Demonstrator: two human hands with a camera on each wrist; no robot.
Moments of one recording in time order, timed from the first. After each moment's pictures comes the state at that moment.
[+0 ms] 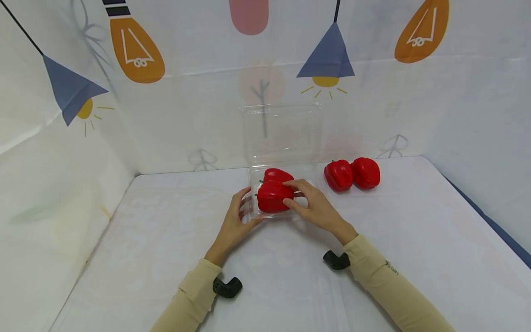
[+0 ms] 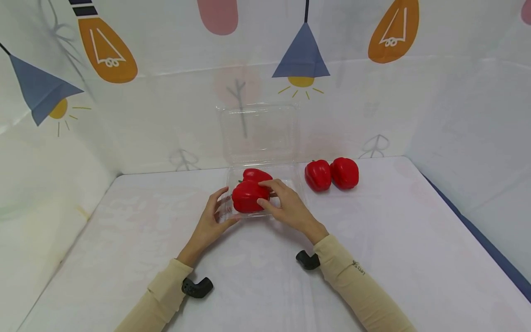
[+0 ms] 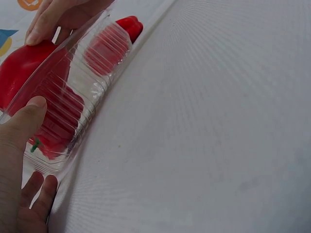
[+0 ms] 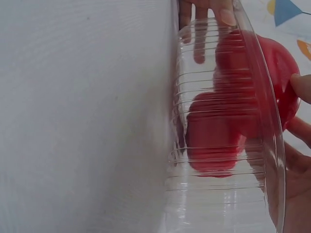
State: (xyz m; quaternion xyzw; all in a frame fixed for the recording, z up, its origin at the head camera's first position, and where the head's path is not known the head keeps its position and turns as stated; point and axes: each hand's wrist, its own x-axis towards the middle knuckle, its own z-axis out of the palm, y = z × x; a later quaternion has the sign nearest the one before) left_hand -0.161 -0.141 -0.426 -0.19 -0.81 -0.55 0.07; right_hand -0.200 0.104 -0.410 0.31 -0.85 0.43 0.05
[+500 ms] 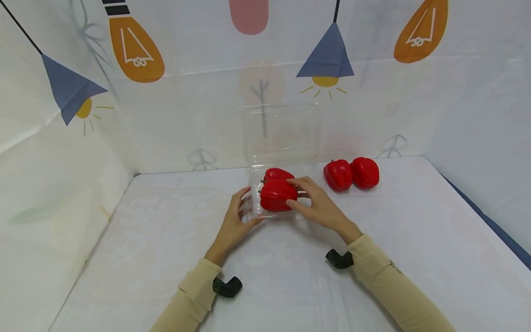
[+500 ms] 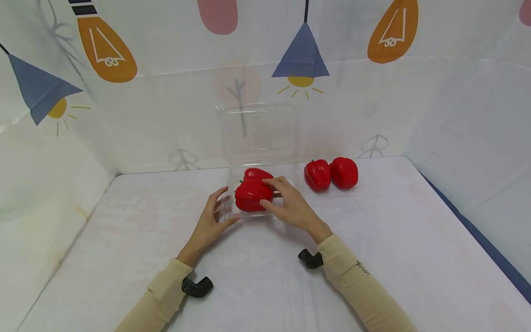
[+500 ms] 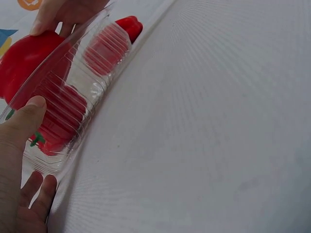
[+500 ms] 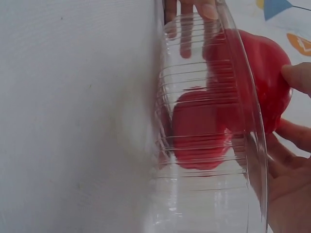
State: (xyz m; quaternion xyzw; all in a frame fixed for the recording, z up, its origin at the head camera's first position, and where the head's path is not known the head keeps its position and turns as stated) left_hand -0.177 -0.145 -0.456 -0.19 -0.82 -0.54 0.08; right_hand -0.198 0.111 -0.401 0.28 -0.85 0.44 0.01
